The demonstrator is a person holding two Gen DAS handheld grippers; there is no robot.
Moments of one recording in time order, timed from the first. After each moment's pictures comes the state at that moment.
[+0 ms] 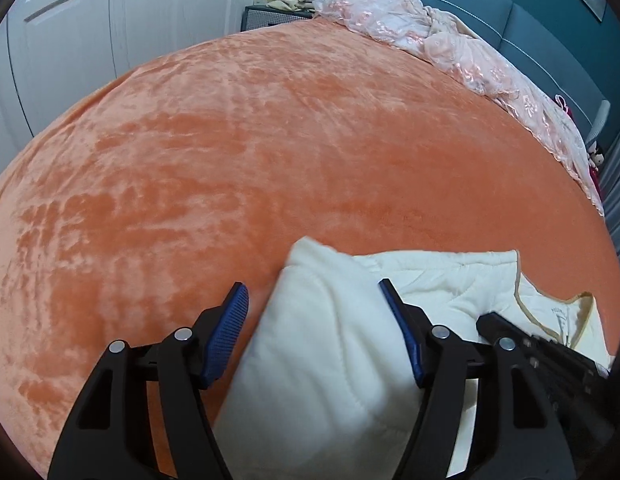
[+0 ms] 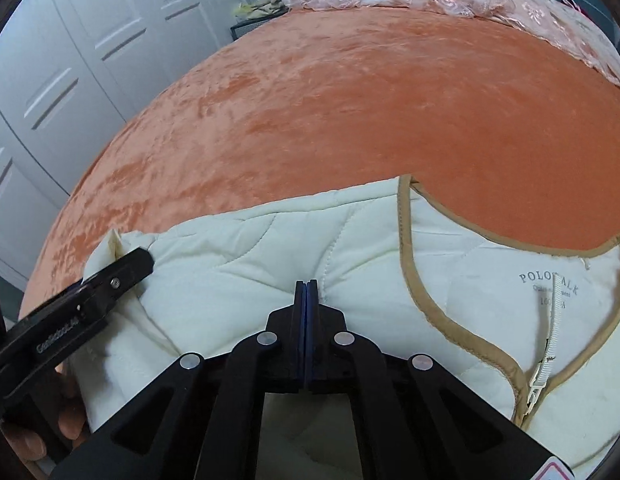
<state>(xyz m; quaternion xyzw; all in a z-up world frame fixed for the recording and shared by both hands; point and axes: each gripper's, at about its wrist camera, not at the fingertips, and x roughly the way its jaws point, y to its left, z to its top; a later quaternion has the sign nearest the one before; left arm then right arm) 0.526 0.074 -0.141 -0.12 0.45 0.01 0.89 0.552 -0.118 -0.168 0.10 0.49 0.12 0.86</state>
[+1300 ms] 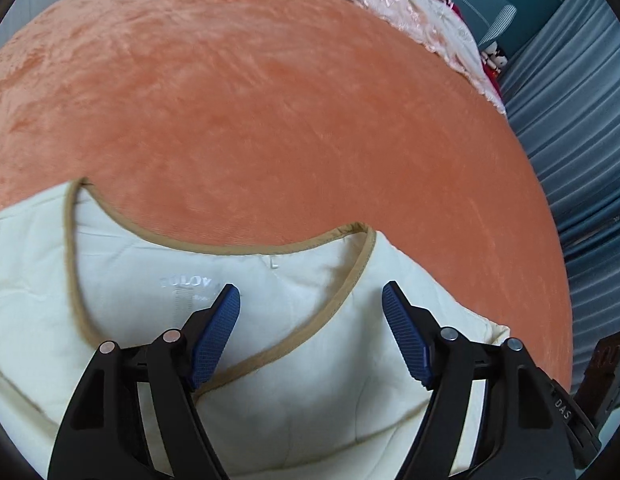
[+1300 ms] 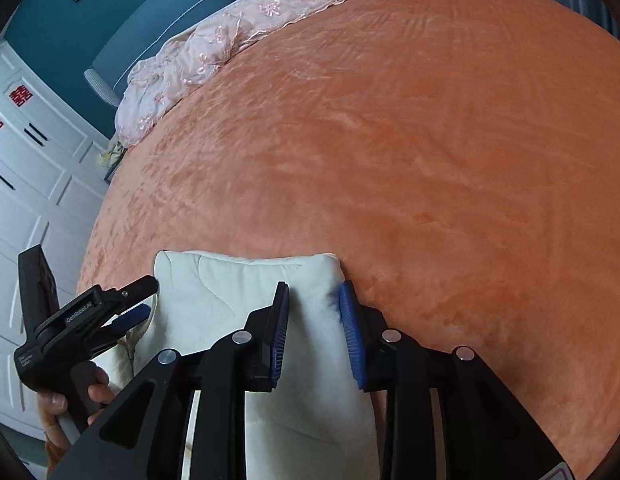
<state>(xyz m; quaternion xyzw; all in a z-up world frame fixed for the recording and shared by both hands) 0.563 -0.208 -0.136 -0.10 0.55 -0.21 0.80 0.409 -0.462 -0.146 0.32 0.44 -0.09 0.84</state>
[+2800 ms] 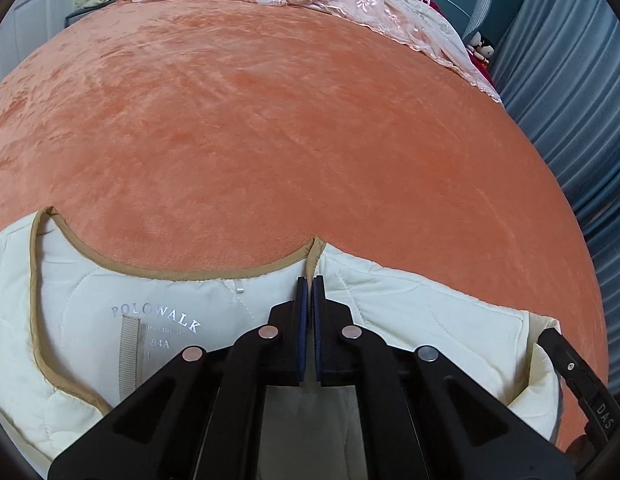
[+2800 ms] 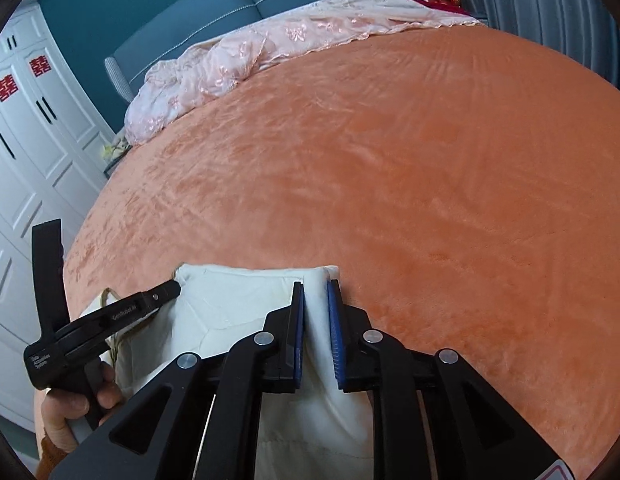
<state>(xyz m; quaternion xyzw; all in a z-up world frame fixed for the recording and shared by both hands) 0.552 -0.237 -0.153 -0.04 0.49 -0.21 0.84 0.415 -0.439 -0.146 0.24 0.42 -0.10 0.87</state>
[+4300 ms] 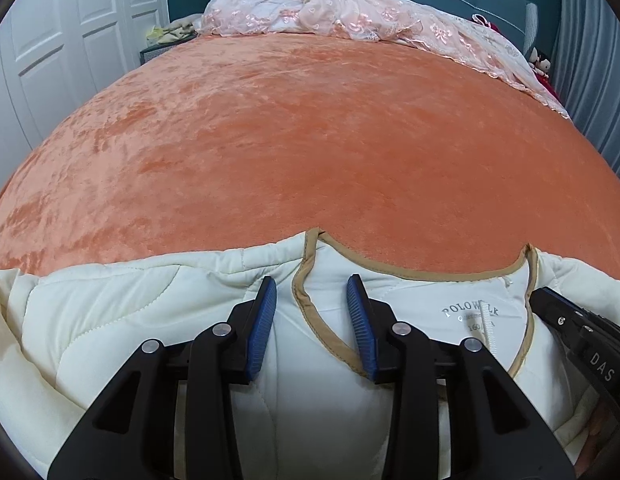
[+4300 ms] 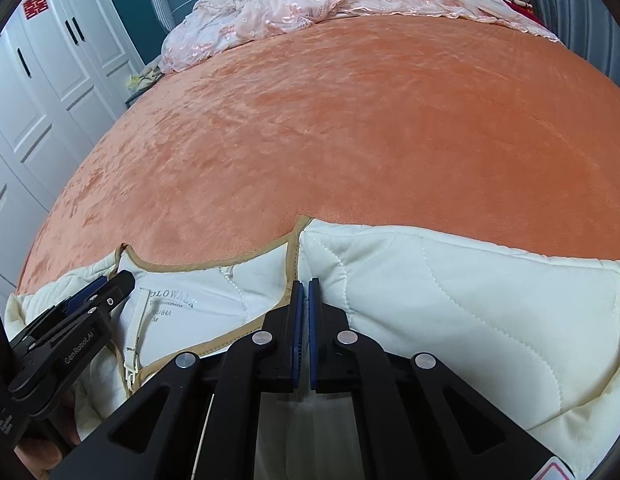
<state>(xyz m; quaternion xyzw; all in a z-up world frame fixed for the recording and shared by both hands) 0.563 -0.112 -0.166 0.03 0.43 -0.08 0.90 0.511 -0.305 -0.182 0.17 0.44 -0.05 0.88</state>
